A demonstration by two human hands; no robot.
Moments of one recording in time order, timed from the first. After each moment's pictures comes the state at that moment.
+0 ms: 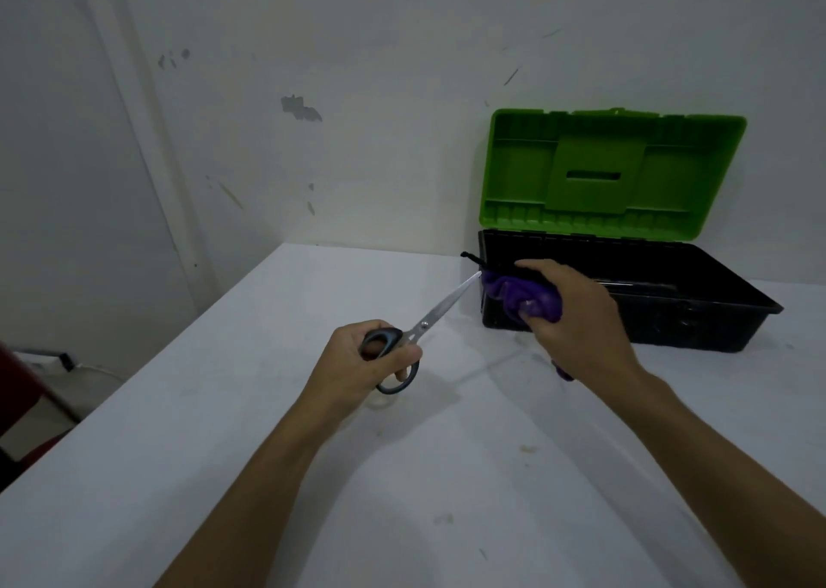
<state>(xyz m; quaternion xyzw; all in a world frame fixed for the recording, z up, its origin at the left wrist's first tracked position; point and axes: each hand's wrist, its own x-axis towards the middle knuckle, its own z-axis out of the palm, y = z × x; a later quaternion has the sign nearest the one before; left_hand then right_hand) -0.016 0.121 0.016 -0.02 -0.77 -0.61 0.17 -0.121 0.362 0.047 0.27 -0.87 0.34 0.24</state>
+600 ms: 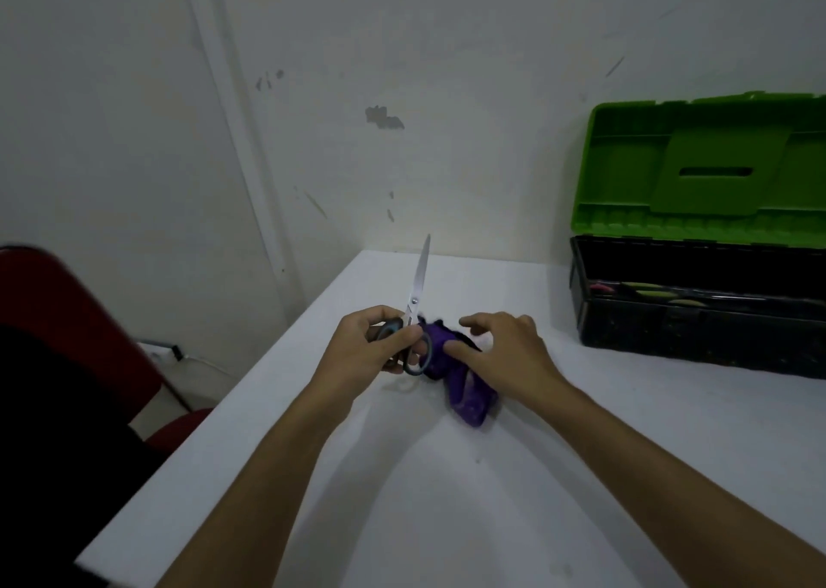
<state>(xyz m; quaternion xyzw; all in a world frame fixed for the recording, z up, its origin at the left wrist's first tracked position) -0.007 0.037 0.040 0.12 -0.76 -0.61 0.19 -0.110 0.202 0.015 0.27 -0.90 0.35 0.02</state>
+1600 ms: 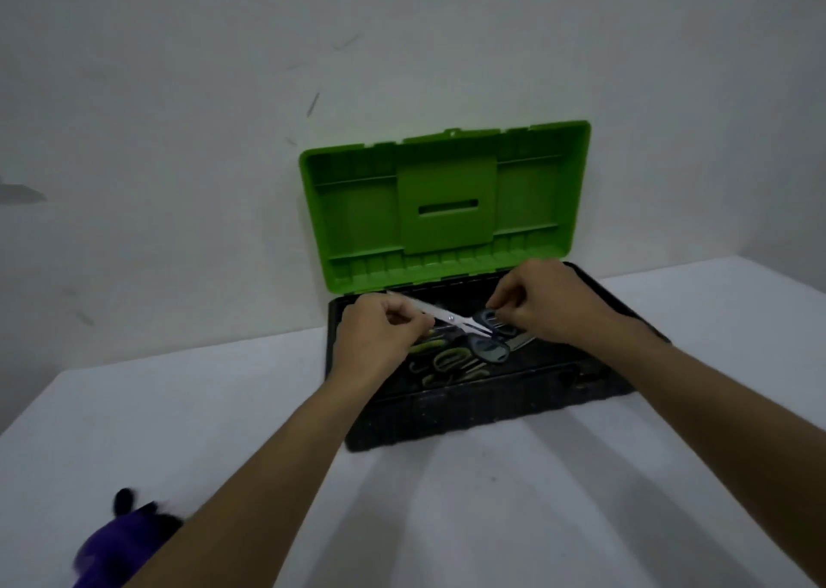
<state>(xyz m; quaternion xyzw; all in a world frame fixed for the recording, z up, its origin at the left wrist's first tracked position) -0.263 0.264 0.077 -0.03 -0.87 -0.48 0.13 -0.292 0.481 0.102 0.13 -0.96 0.23 0.08</state>
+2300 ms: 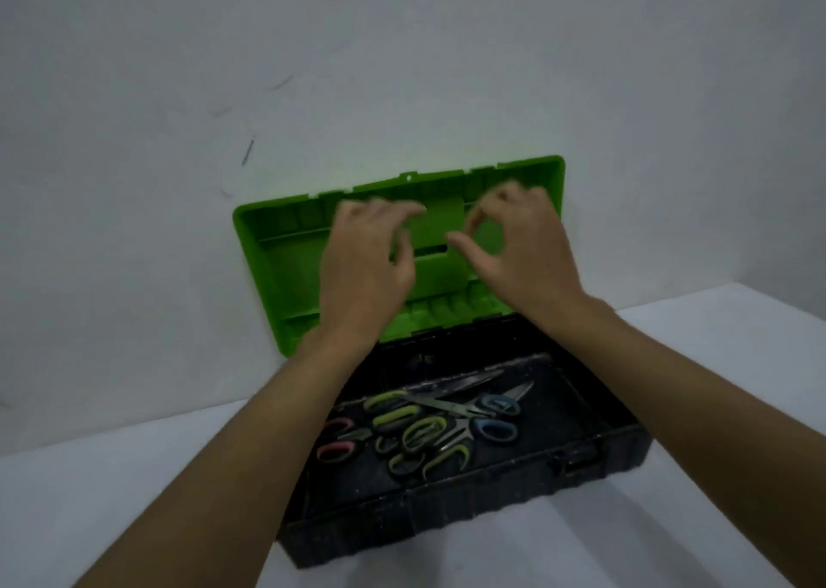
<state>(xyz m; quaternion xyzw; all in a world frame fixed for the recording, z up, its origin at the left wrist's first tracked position) -0.353 0.314 0.160 -0.18 -0.86 -0.20 0.44 -0.365 0.490 0.152 0.16 -0.85 0.25 0.43</state>
